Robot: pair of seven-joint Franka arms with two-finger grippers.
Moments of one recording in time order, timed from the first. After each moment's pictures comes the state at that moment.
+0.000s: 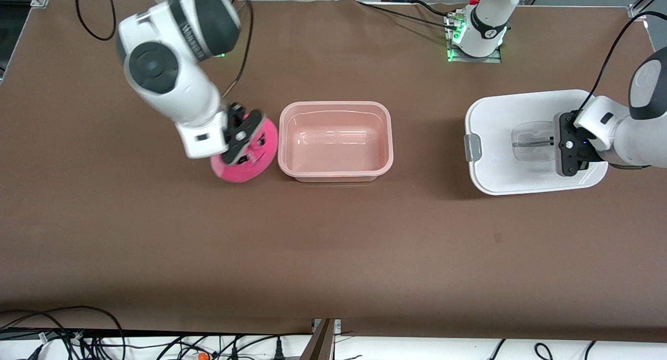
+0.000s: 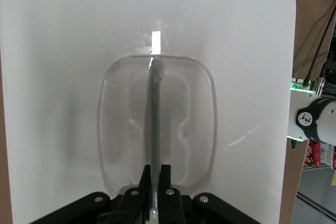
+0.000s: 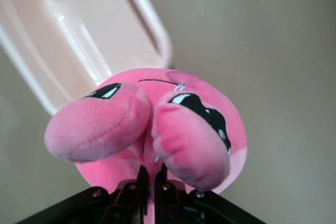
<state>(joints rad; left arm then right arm) 0.41 0.38 -0.53 -1.43 0.19 1.35 1.33 0.48 0.32 0.08 -1.46 0.01 1.68 -0.60</state>
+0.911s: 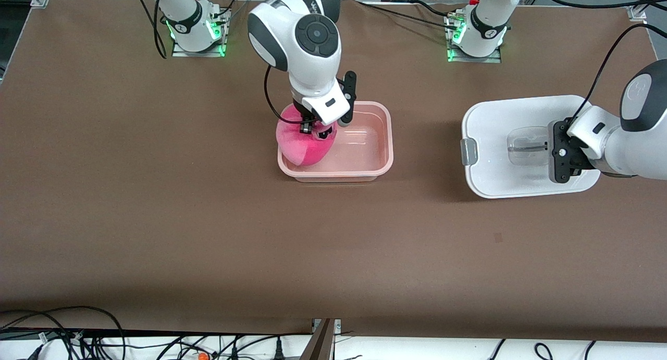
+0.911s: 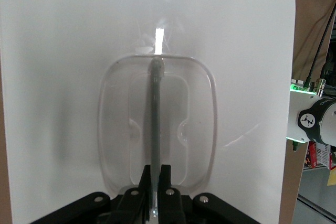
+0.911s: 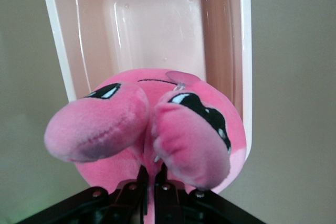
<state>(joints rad) 0.41 0.43 -0.53 -1.41 0.19 1.35 1.33 0.72 0.54 0.09 -1.28 -0.09 1.68 -0.66</state>
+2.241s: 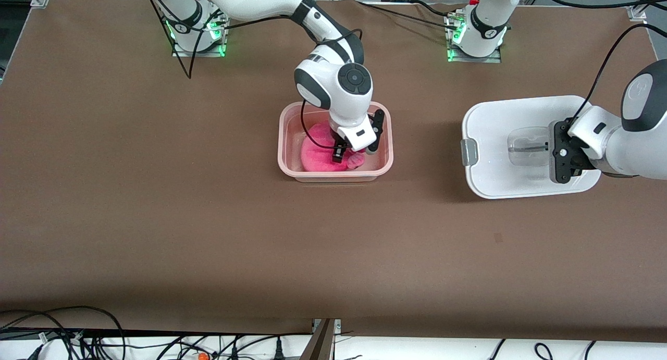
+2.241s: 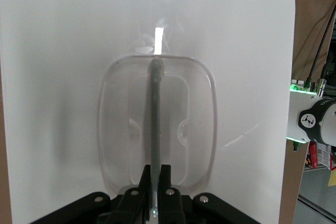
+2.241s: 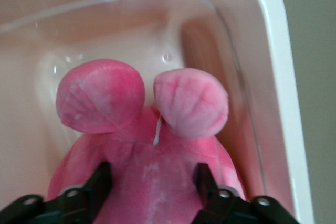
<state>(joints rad) 0.41 0.43 -0.53 -1.40 0.19 1.35 1.33 0.81 0.79 0.09 -1.27 -0.16 2.04 -0.39</state>
